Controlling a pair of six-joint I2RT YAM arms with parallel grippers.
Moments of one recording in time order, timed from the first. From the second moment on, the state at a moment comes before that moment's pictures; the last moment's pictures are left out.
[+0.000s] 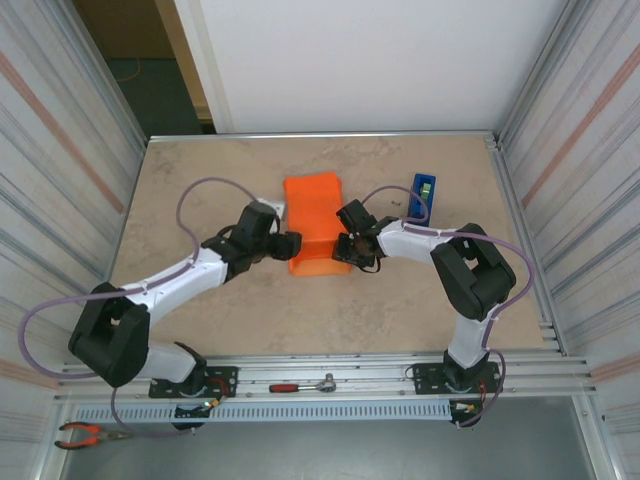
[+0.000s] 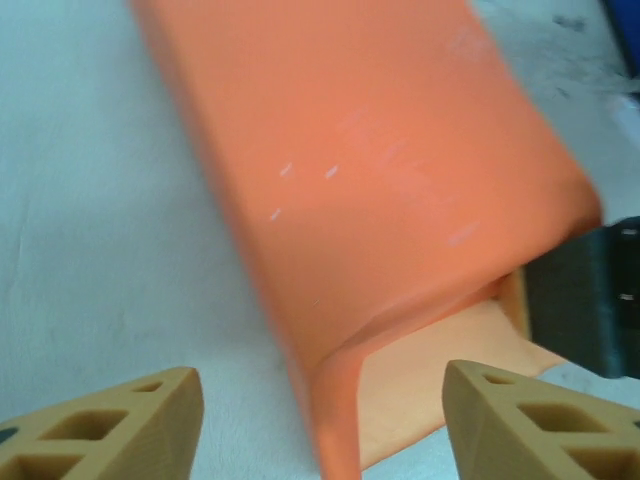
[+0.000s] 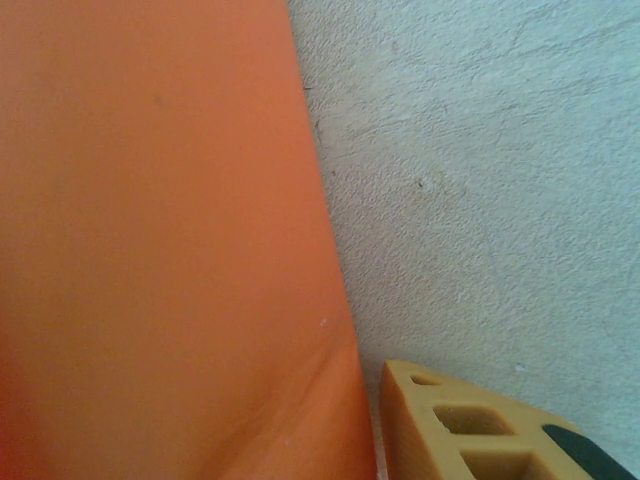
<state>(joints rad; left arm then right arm) -0.60 1.39 0.88 -0.25 -0.03 -0.27 0.65 1.83 1.08 -0.38 -0.05 0.83</state>
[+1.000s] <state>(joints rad) -0.60 1.67 1.08 -0.41 -0.05 0.22 0.65 1.83 1.08 -0.38 -0.06 0.83</state>
